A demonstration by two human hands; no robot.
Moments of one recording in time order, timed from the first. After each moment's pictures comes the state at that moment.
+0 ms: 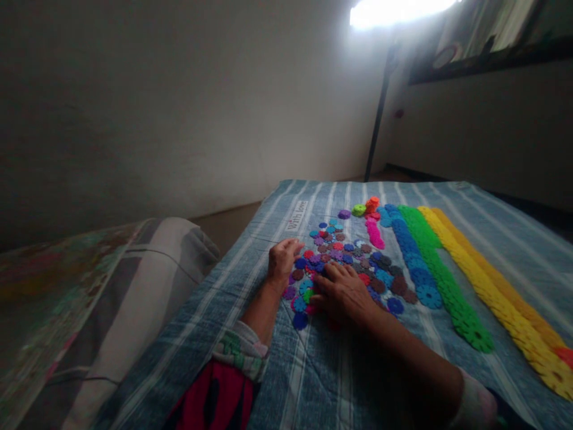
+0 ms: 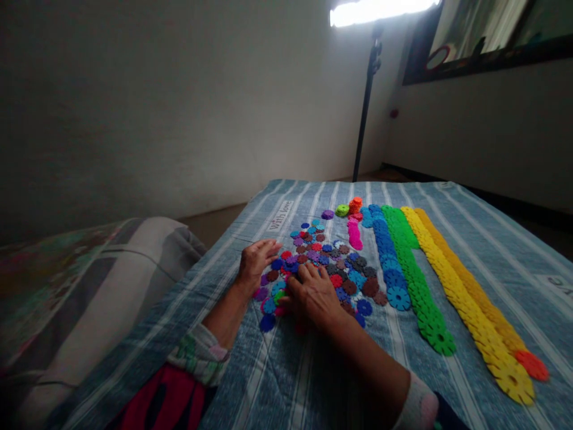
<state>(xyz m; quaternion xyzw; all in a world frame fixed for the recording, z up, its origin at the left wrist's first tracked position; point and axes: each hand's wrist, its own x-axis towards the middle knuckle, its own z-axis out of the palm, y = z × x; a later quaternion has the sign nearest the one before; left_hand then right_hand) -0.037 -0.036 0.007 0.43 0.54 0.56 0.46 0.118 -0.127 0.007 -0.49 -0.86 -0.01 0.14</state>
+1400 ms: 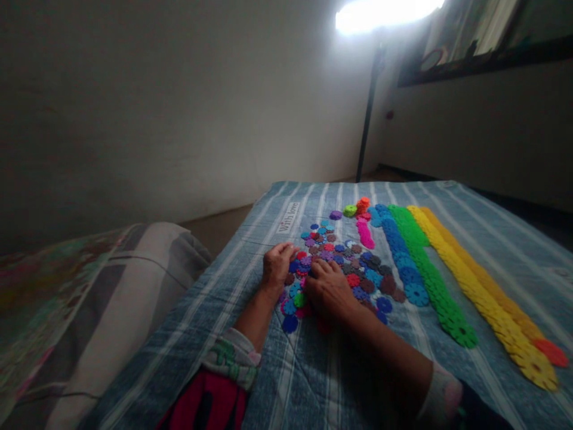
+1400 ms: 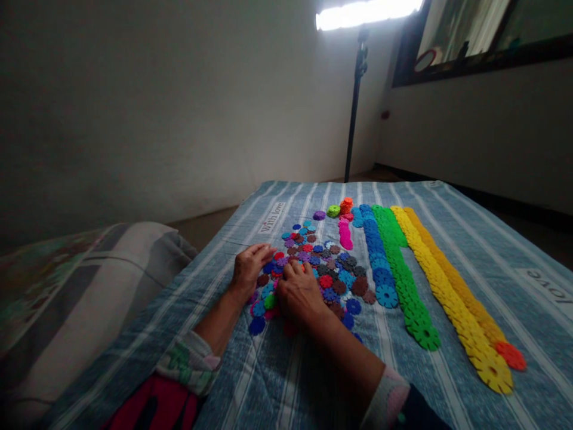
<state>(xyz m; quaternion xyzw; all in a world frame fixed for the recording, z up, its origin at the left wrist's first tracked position) -0.027 -0.042 0.005 0.45 0.52 0.58 0.44 0.110 -0.113 0.008 -0.49 -0.86 -0.03 0.14</state>
